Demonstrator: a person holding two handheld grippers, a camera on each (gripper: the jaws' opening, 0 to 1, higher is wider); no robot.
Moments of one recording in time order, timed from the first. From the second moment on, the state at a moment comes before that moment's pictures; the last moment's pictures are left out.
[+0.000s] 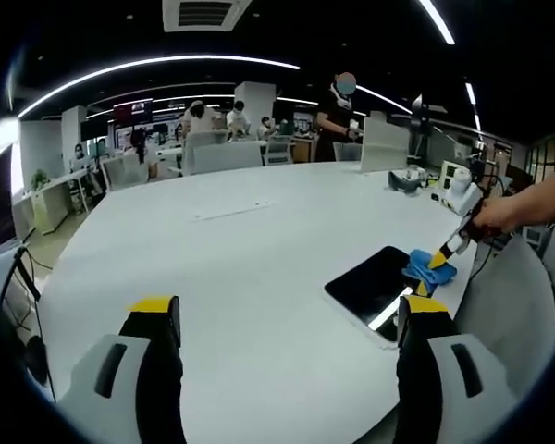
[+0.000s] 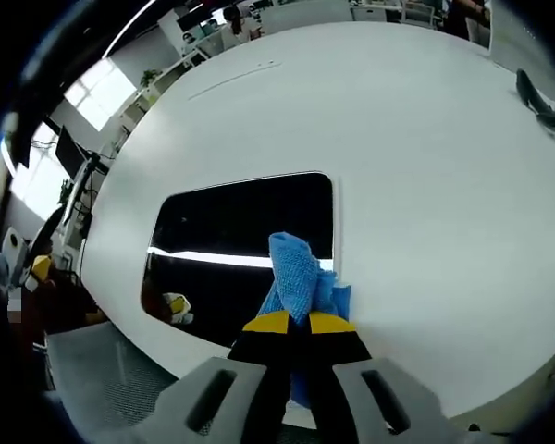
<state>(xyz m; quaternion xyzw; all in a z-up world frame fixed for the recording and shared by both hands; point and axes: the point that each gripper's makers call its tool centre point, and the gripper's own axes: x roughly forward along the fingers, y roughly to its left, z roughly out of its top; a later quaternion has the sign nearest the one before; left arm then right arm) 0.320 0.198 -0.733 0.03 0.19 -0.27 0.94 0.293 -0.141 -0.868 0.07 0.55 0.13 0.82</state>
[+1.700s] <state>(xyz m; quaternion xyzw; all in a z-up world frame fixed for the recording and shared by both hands) 0.315 0.206 -0.737 0.02 0.19 -0.26 0.95 0.289 -0.082 -0.868 0.07 0.57 0.14 0.81</state>
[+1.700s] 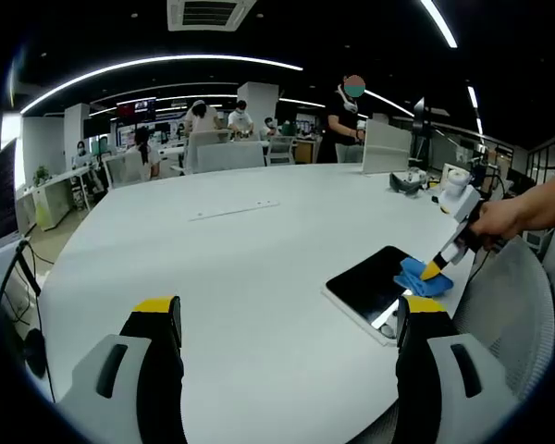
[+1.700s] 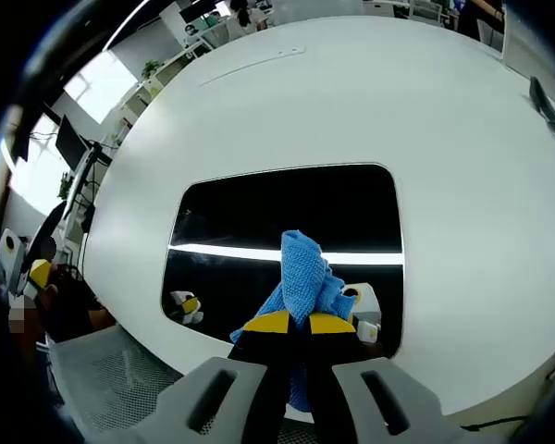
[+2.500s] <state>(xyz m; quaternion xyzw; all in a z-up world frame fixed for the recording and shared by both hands) 0.311 0.209 -0.741 0.02 0.19 -0.26 0.94 0.289 -0.028 -0.868 0.05 0.57 0.17 0.80</state>
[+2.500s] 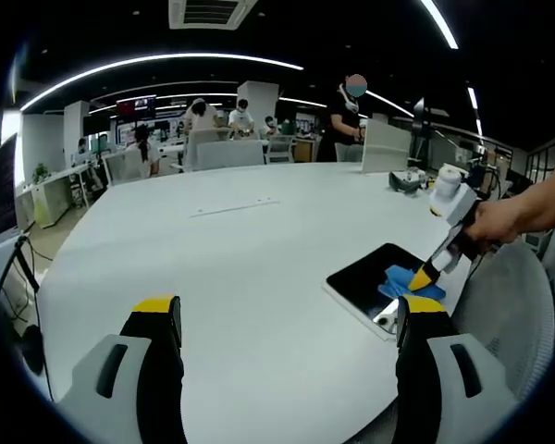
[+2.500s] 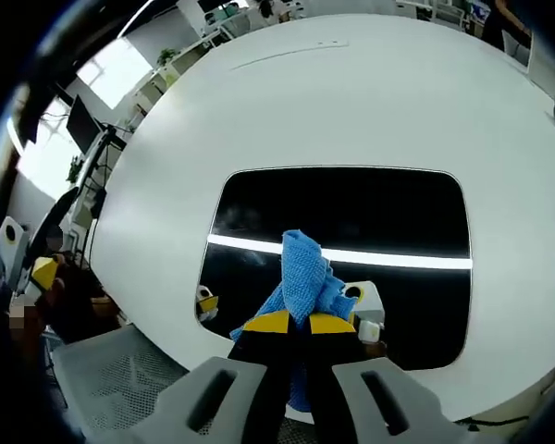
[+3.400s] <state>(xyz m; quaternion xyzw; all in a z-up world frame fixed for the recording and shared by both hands) 0.303 0.211 -0.752 0.02 0.21 -0.27 0.94 0.280 0.032 -0.868 0.02 0.57 0.22 0.79</state>
